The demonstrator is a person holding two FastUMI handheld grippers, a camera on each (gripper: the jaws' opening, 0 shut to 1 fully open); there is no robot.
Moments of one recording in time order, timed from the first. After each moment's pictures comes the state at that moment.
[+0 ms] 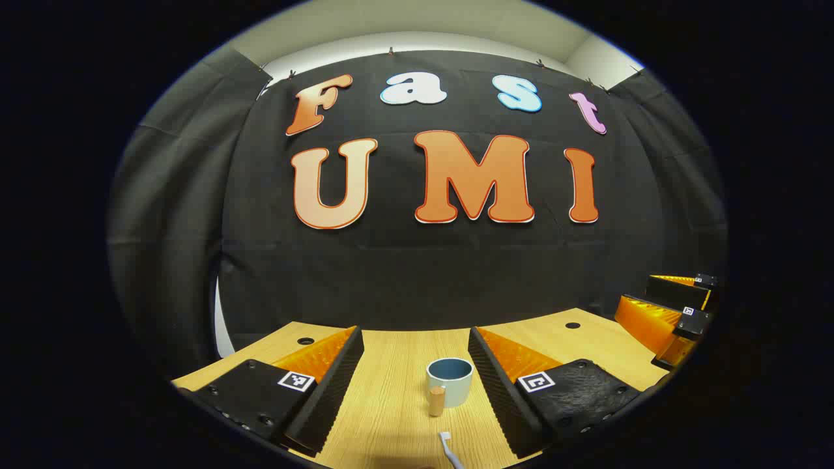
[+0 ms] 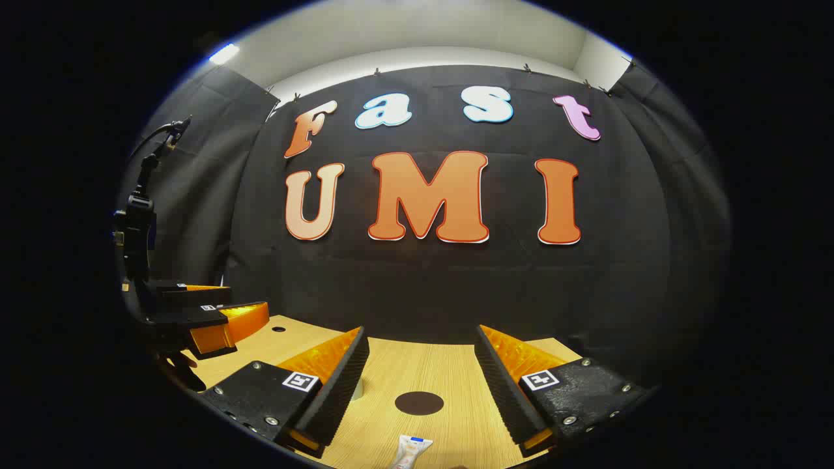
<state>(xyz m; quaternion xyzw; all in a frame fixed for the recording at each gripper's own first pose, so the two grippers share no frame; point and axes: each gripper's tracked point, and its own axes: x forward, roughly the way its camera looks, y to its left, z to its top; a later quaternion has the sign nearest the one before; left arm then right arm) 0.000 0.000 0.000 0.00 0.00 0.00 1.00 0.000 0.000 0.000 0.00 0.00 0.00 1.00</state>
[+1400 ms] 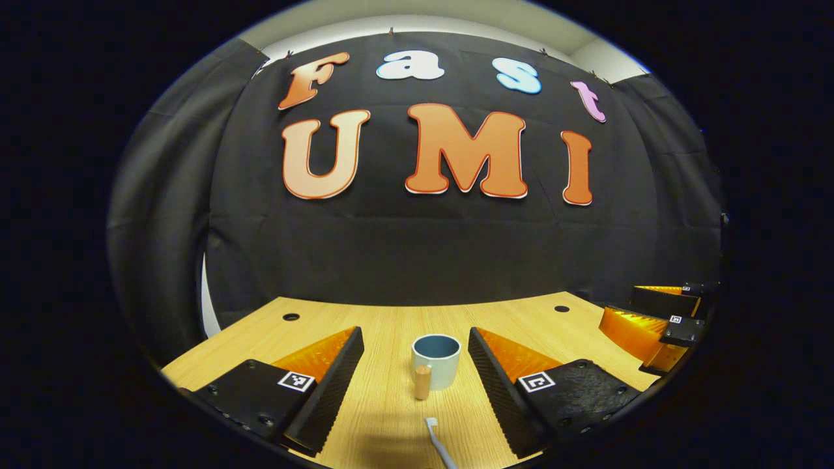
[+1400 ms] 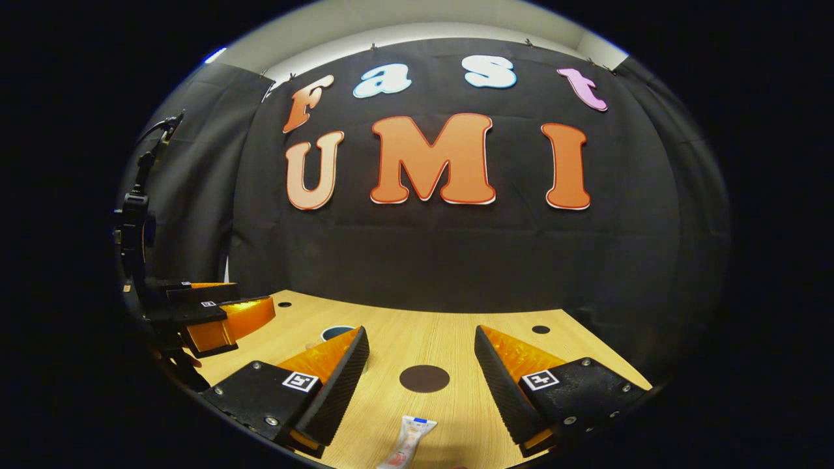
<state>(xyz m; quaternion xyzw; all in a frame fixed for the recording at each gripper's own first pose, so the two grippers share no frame) 0.009 -0.018 -0.048 -0.02 0.07 -0.03 1.00 0.002 -0.004 -0.048 0.01 0.10 0.02 1.00</state>
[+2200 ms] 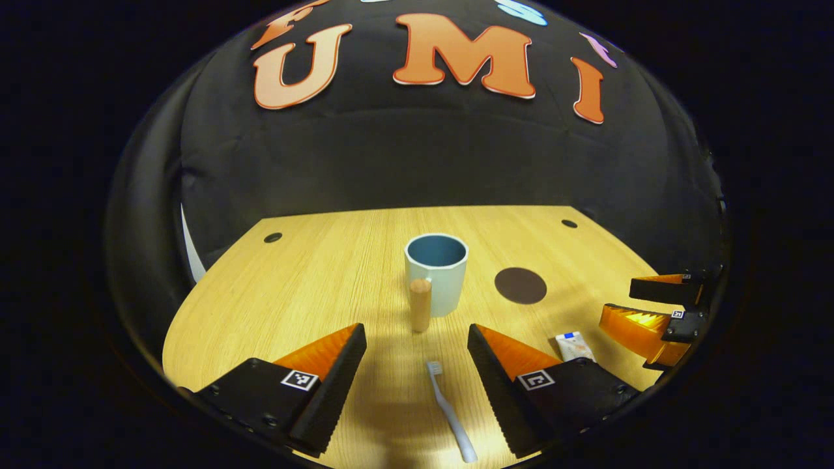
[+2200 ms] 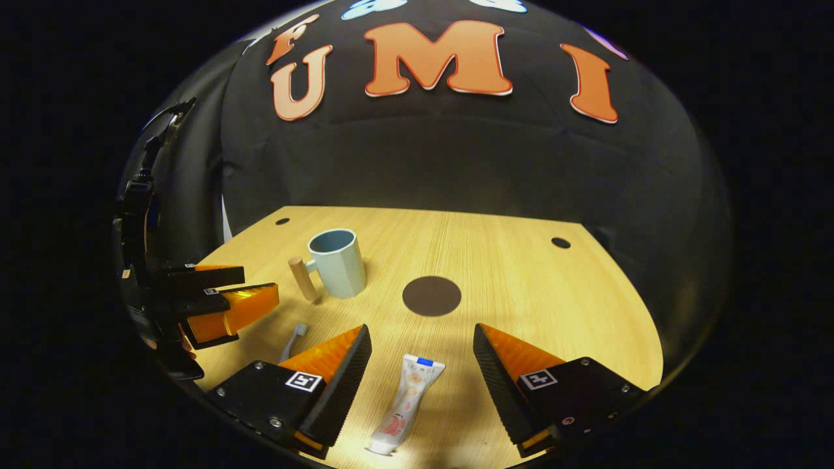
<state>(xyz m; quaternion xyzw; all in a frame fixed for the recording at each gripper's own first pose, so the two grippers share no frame) 0.018 -0.027 -0.175 0.00 0.30 -0.04 0.95 -0.006 0.009 -0.164 0.01 0.34 0.05 0.94</state>
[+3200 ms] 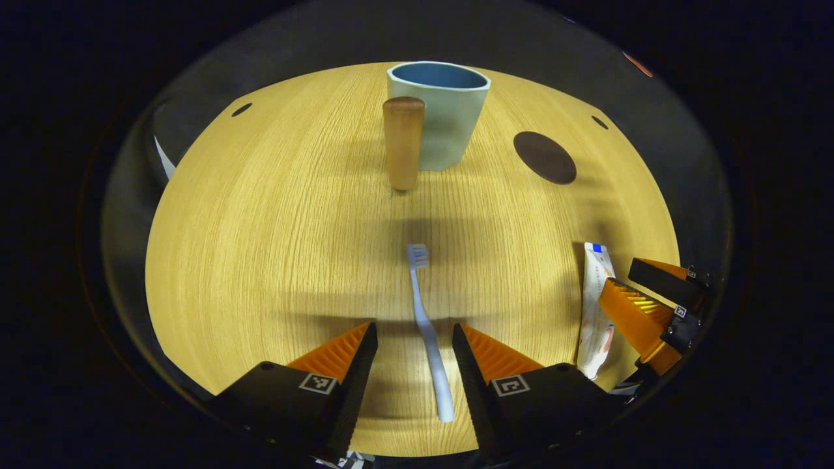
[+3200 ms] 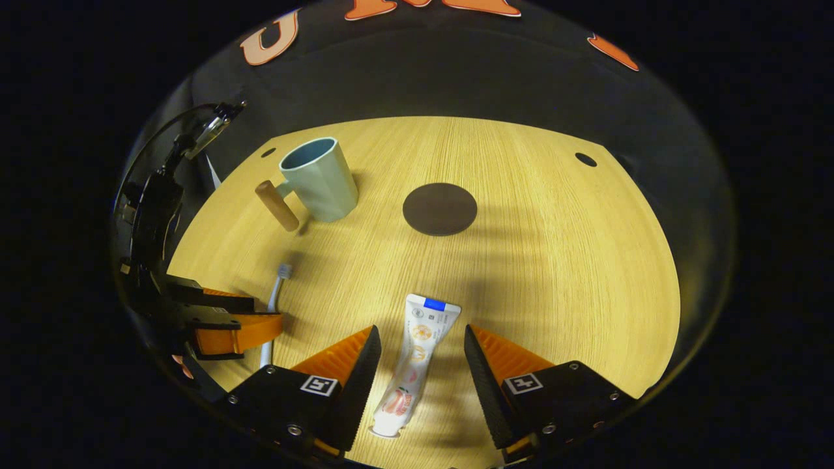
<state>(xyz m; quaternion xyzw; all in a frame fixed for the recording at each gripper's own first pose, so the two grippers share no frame) -0.046 -0.051 -0.270 -0.03 0.61 -0.04 0.79 -0.039 0.013 -0.234 0.01 0.54 0.06 0.84</state>
